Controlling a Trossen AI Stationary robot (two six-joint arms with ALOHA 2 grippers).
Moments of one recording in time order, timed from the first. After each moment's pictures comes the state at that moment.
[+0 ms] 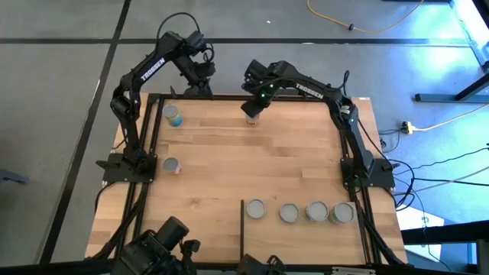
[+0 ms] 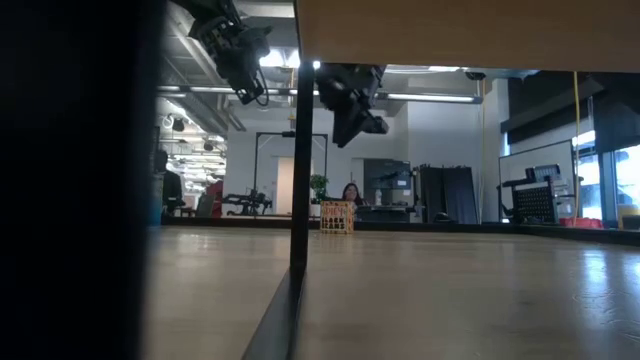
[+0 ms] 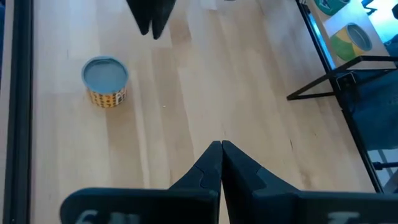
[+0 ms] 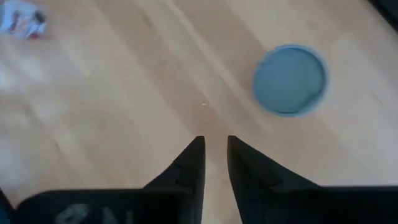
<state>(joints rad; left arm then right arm) 0.94 1.88 1.97 -1.57 0.80 0.98 -0.52 2.19 2.19 -1.27 -0.31 0.24</state>
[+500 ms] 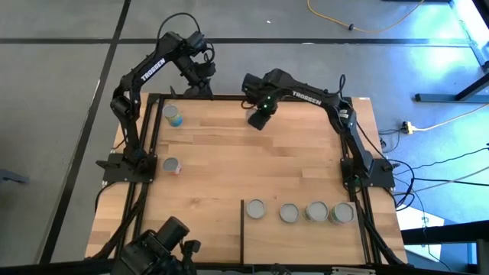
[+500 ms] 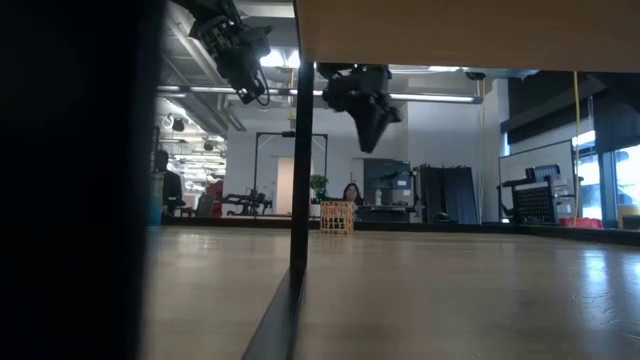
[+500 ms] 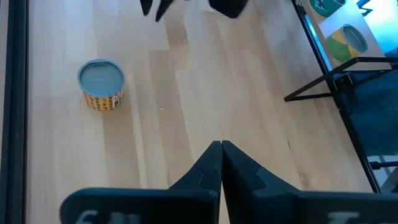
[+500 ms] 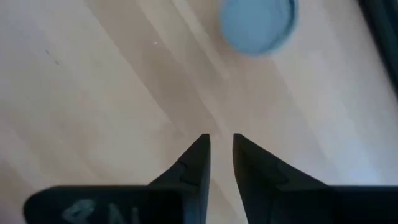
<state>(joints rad) 0.94 1.88 1.97 -1.57 0.81 0.98 -0.43 2.19 2.19 -1.46 -0.03 0.14</state>
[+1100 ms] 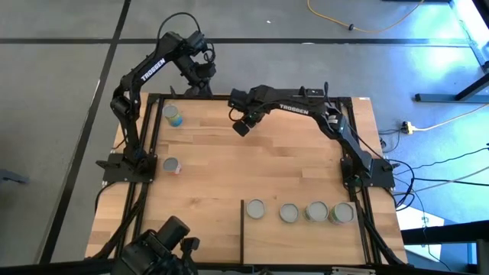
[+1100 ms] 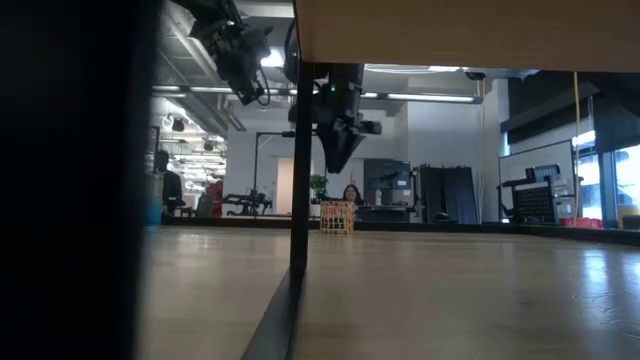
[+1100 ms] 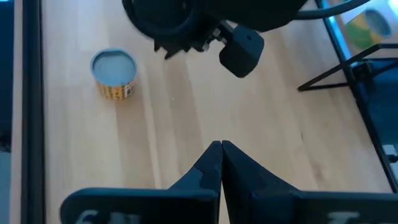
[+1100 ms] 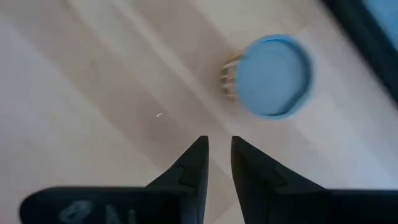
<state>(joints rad) 0.93 1.88 1.97 -1.55 0.74 0.98 -0.33 2.29 2.19 -1.27 0.17 0.40</state>
